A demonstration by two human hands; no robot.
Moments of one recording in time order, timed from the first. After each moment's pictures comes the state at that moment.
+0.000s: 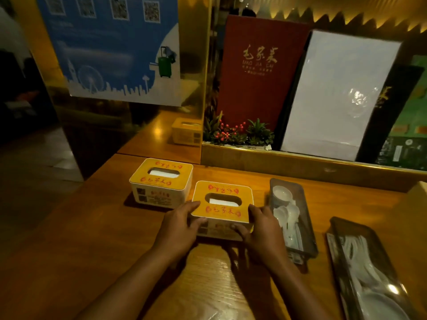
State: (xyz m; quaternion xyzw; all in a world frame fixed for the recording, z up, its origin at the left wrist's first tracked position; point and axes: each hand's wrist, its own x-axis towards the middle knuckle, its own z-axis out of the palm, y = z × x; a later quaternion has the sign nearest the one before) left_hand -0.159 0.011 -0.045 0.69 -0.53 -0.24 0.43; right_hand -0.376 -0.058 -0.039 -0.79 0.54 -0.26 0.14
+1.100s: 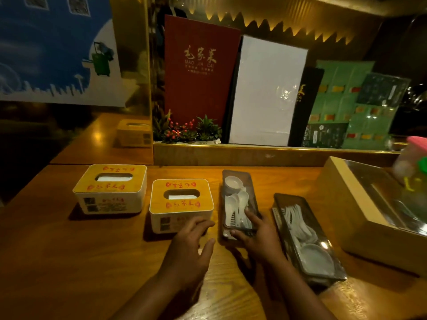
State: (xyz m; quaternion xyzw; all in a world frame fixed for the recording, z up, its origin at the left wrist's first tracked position) left_hand -0.251 0.034 -0.063 0.52 -0.72 -0.17 0.44; right_hand -0.474 -0.032 -0.077 -0.66 0.65 -0.31 0.23
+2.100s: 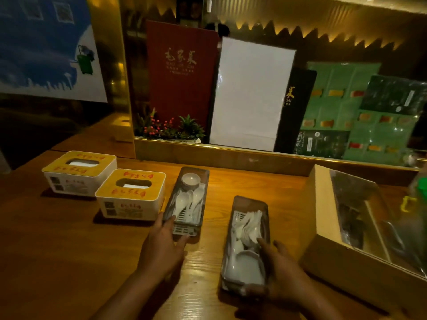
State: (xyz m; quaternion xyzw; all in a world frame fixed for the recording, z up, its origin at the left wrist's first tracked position) left_hand -0.400 0.024 -0.066 0.75 -0.55 -0.11 0.36; right_hand -0.692 0.003 -0.021 -0.77 0.58 -0.02 0.27
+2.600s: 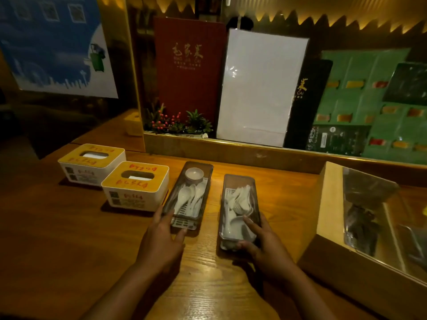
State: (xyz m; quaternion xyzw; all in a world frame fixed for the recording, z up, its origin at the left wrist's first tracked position) left_hand -0.417 0.031 -0.068 0.75 -0.53 -0.10 0.38; right_hand -0.687 -0.057 -0.067 -0.77 0.48 -0.22 0.36
